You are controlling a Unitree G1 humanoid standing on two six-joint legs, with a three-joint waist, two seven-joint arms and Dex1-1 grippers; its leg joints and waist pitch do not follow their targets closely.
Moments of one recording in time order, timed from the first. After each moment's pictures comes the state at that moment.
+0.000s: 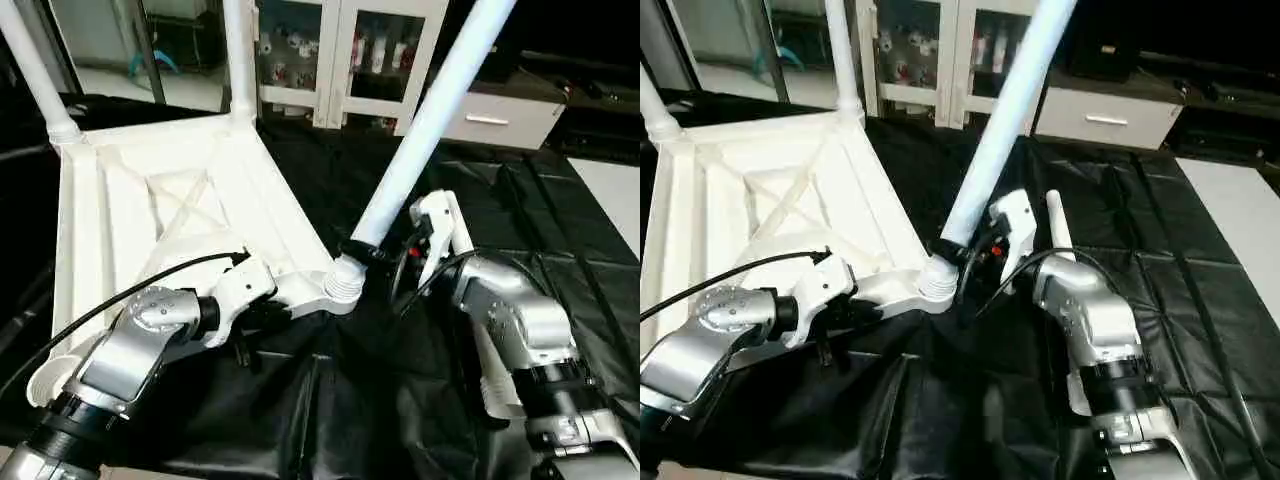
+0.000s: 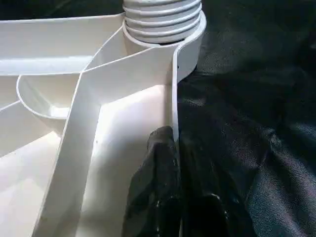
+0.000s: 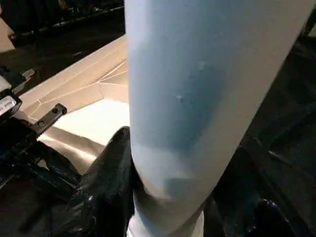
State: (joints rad) left arm -0.30 0.53 -0.29 0.05 -0.04 0.40 -0.93; right arm -0.45 -0.24 0.07 0.23 0.34 0.46 0.80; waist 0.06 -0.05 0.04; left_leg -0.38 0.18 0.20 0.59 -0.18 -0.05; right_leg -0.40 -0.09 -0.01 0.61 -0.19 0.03
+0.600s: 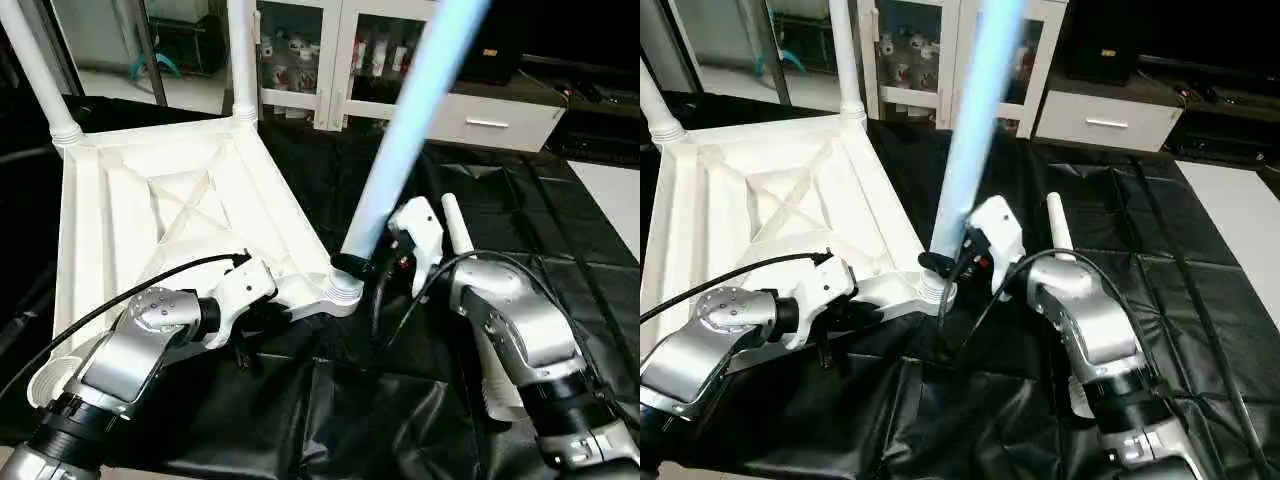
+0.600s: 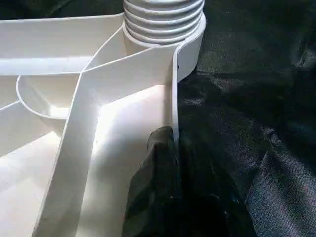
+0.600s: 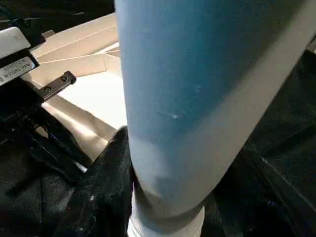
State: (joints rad) left arm -0.30 0.53 -0.29 0.05 -0.04 0.40 -0.93; right arm -0.44 -0.30 0.19 0.09 0.24 0.50 0.77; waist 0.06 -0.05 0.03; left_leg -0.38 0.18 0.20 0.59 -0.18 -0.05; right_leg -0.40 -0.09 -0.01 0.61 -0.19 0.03
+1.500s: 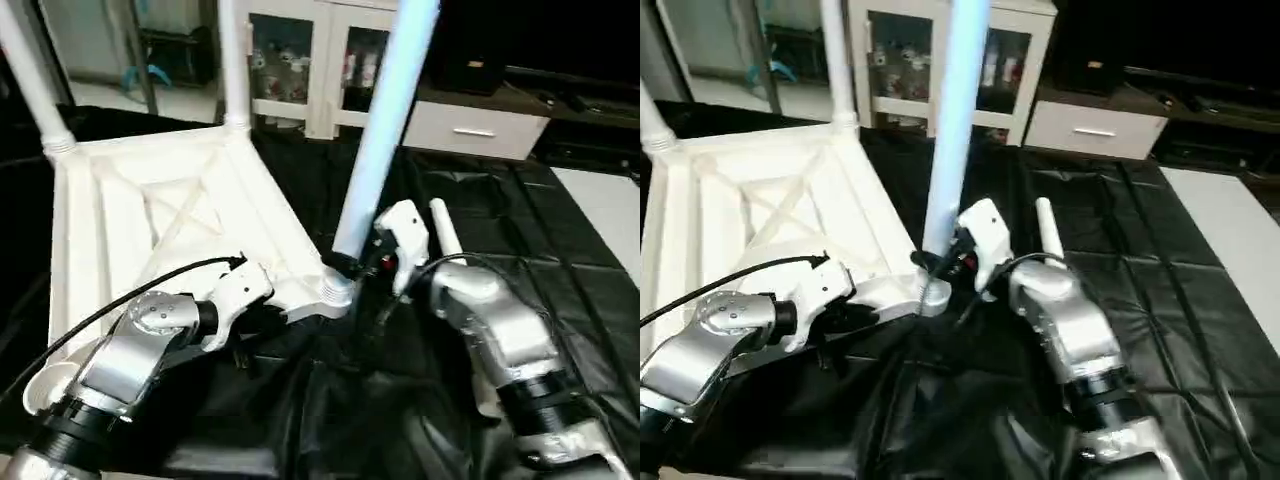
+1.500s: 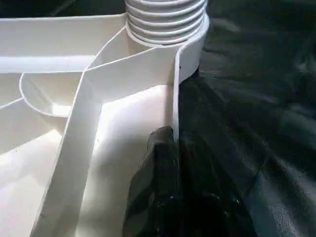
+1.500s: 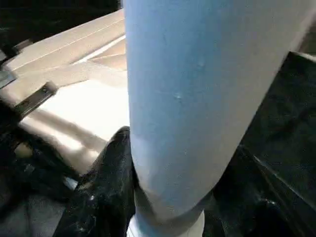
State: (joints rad) left arm -0.30 0.48 -0.28 0.07 -0.03 0.47 -0.85; right arm -0.46 -0.16 0.17 0.22 0.20 0.42 0.59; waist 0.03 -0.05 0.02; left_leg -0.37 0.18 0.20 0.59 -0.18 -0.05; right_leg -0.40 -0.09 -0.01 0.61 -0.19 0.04
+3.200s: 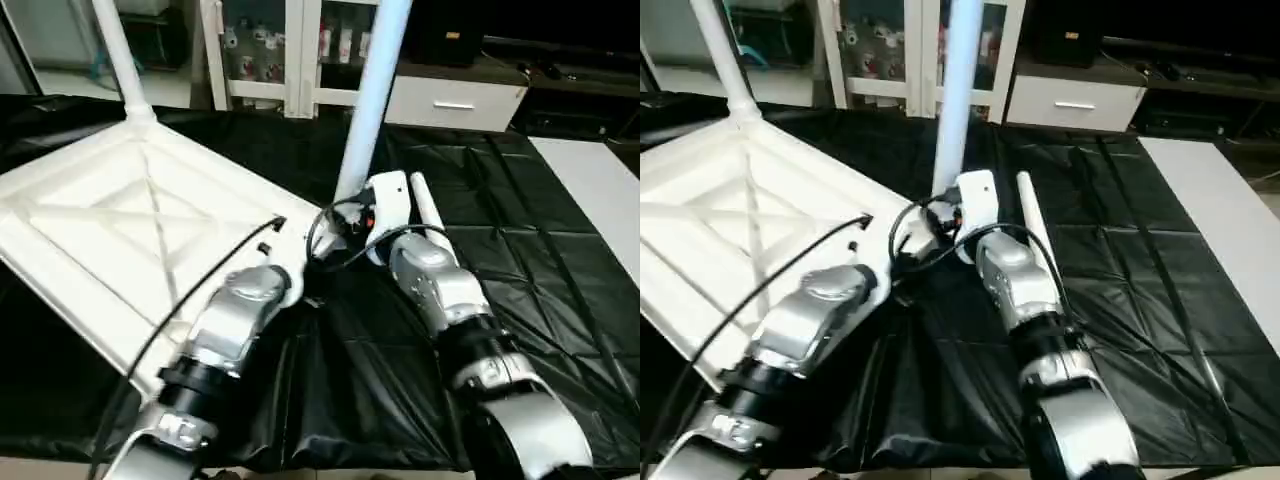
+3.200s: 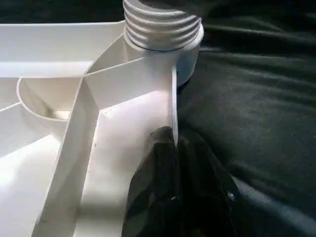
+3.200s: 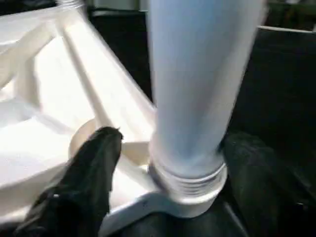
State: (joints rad) left arm -0.49 0.12 -0.22 0.25 0.05 0.65 -0.37; right arm -0.68 -0.02 0.04 0.61 0.15 0.32 0.33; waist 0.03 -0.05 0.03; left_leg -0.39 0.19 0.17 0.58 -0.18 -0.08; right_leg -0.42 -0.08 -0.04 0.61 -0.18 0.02
